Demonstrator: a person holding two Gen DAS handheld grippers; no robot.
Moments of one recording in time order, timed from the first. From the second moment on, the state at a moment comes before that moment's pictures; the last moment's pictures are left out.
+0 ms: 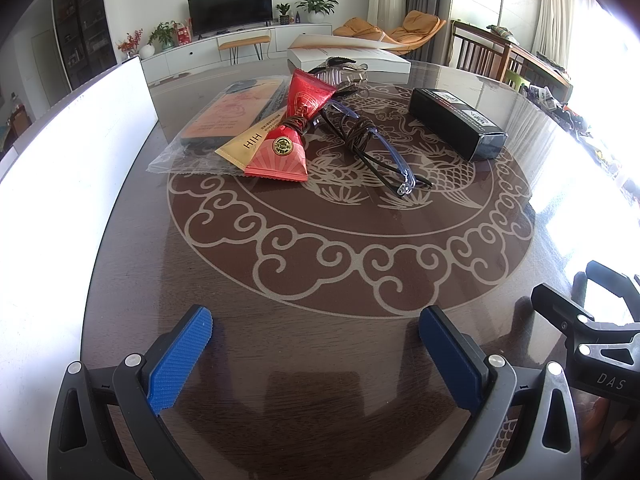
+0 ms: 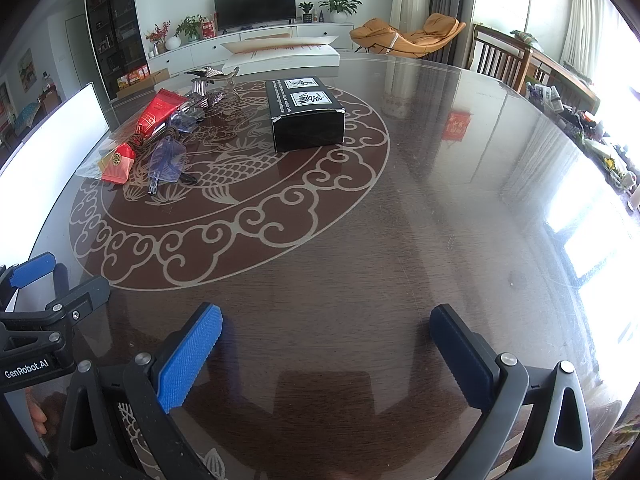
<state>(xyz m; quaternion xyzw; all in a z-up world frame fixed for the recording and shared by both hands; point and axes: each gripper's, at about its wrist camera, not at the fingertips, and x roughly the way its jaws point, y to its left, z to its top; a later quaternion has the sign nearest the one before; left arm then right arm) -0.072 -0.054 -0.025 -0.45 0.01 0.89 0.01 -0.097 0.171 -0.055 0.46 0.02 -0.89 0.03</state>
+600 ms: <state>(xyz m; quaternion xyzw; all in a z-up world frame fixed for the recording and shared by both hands) -0.068 -0.056 -0.024 -0.49 0.02 0.87 0.02 -0.096 0.171 -0.055 0.46 0.02 -0.89 0.03</state>
